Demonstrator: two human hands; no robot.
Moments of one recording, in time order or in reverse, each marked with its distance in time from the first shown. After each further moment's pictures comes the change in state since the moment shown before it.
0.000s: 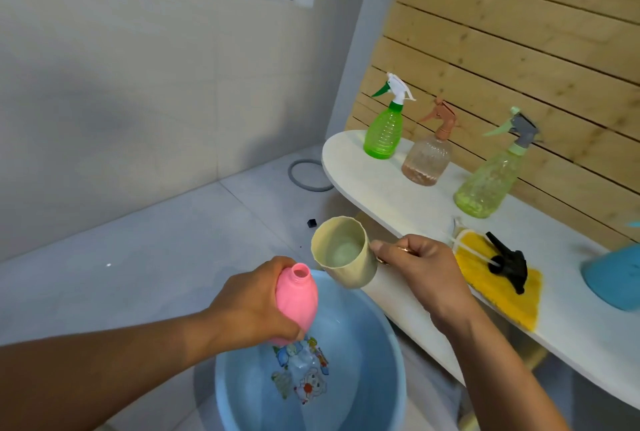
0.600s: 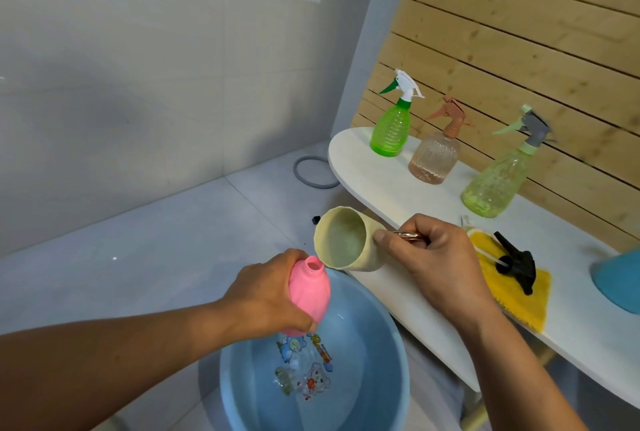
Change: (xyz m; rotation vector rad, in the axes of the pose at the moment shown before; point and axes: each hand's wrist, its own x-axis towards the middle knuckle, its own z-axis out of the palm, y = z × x) left_hand 0.006 0.009 0.001 0.024 0.000 0.033; right_hand -0.014 -0.033 0.000 -0.245 0.055 -0.202
